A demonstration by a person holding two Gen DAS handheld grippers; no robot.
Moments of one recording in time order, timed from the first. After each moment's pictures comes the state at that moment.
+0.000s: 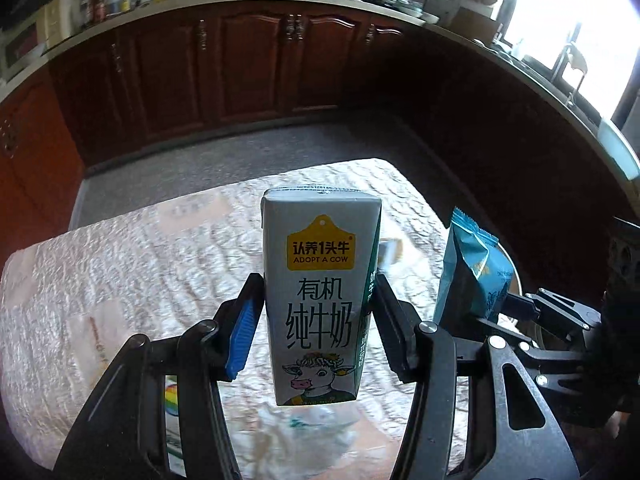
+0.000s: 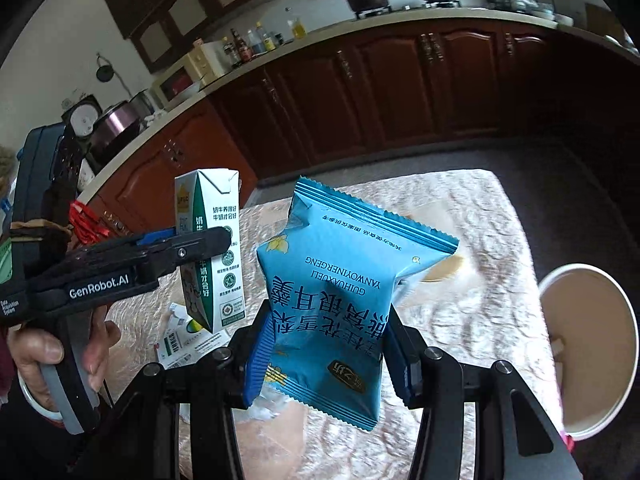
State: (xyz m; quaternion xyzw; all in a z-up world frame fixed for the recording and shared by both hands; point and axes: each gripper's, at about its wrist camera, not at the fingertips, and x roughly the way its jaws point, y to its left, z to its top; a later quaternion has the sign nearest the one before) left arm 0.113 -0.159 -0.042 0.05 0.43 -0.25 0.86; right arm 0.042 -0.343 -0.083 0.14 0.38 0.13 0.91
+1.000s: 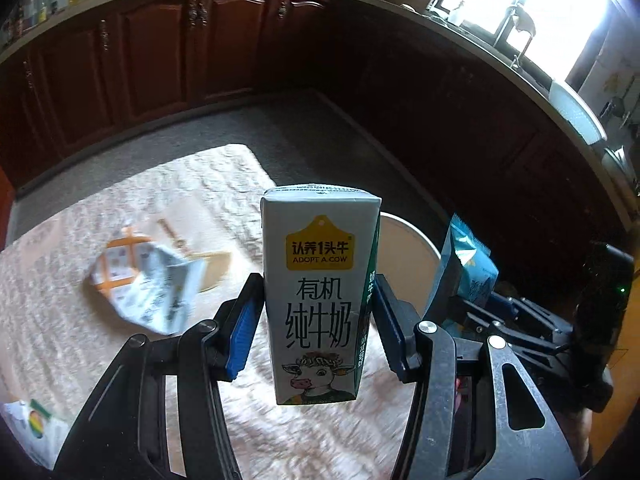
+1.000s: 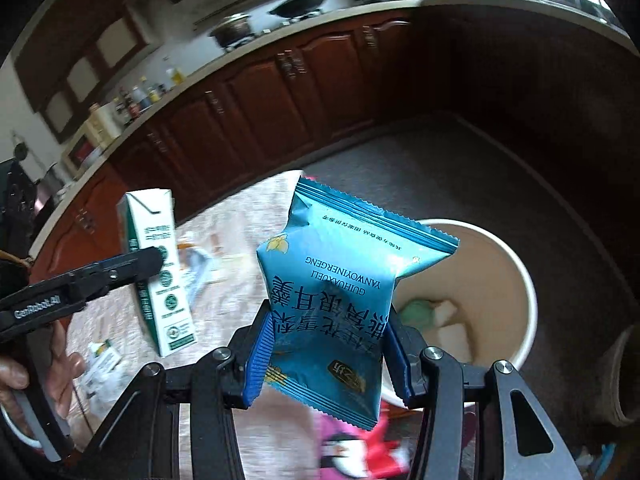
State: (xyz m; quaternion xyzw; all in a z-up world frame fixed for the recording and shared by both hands) left arm 0.090 -0.342 -0.072 0.06 0.46 -0.36 0.81; right arm -0.017 -0.526 -0.119 0.22 0.38 -0.05 0.90
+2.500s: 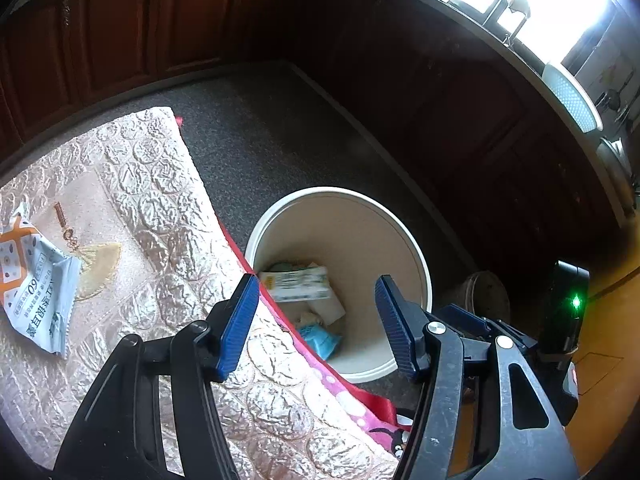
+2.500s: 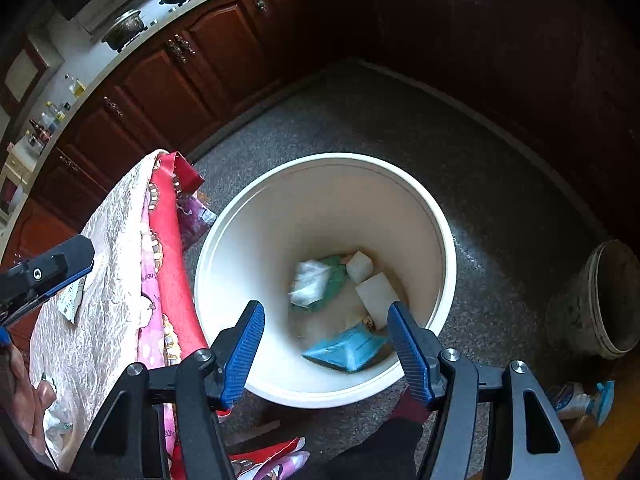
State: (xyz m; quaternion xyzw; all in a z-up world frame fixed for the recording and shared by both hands) left arm 0.097 -0.425 -0.117 0.05 0.49 -0.39 0.78; right arm -0.023 -0.603 -0.202 0.27 0.44 -0.16 0.84
